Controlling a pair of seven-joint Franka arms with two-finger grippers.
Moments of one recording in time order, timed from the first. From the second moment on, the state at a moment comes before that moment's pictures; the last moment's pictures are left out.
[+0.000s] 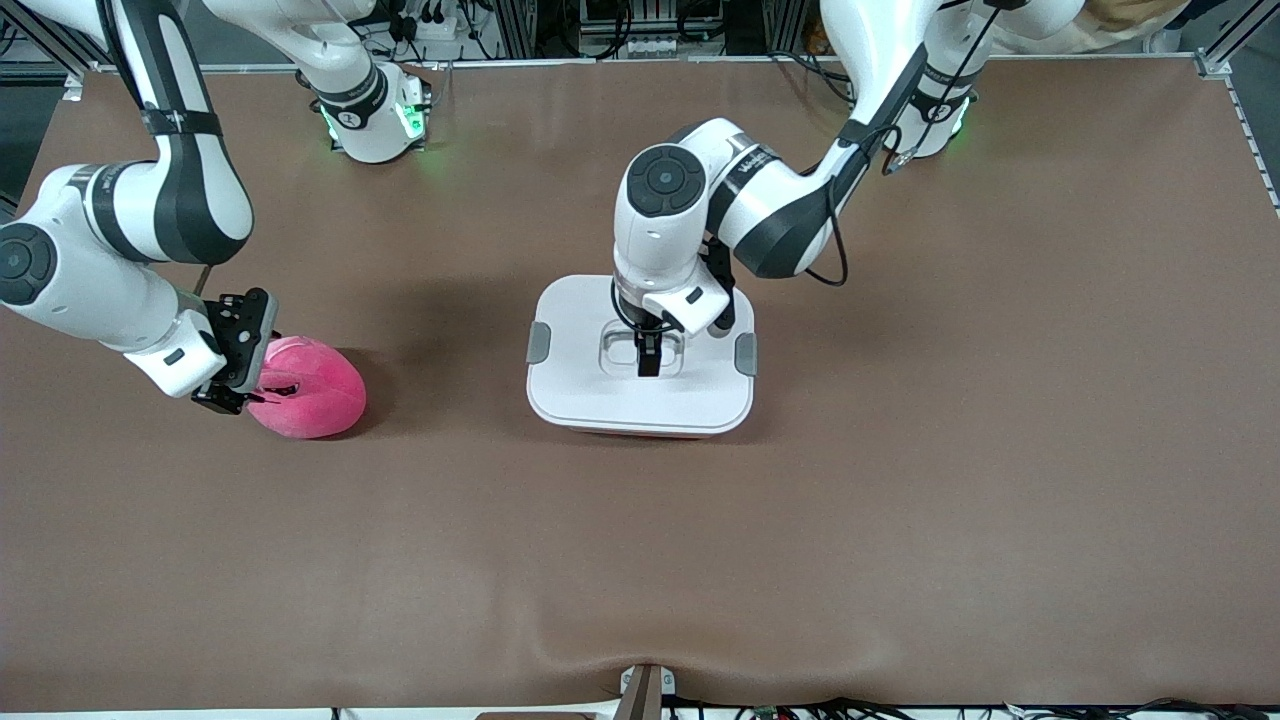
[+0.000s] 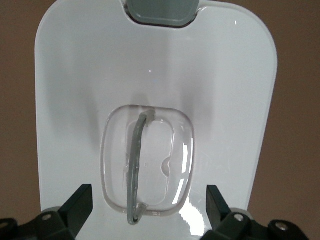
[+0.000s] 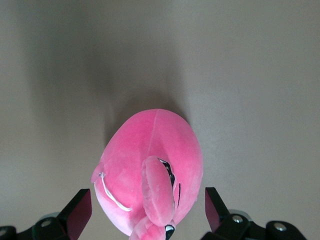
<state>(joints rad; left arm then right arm) -0.73 0.61 -0.09 -1.35 0.01 2.03 -2.40 0.03 0.16 -0.04 -2.01 0.04 2.11 -1.51</state>
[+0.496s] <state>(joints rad) -0.75 0.63 -0.09 -1.35 0.03 2.03 -2.40 -0.01 0.16 -0.04 -2.12 0.04 2.21 -1.56</state>
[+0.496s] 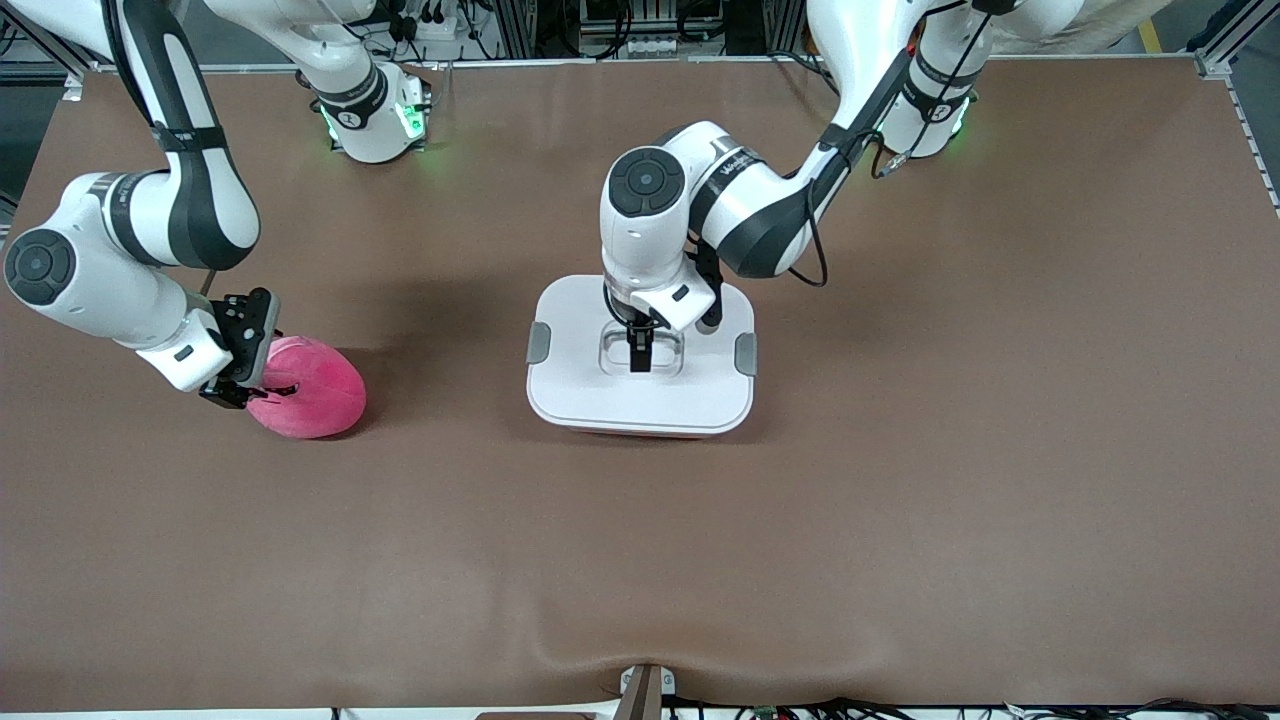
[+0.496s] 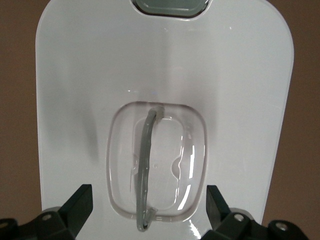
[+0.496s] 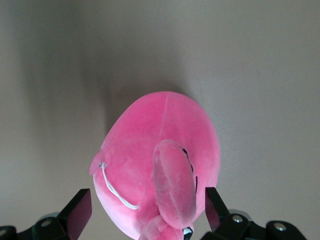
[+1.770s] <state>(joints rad) -0.76 0.65 -0.09 -1.35 0.03 2.03 -2.44 -0.04 0.19 -0.04 -2.12 0.20 2.28 -1.83</state>
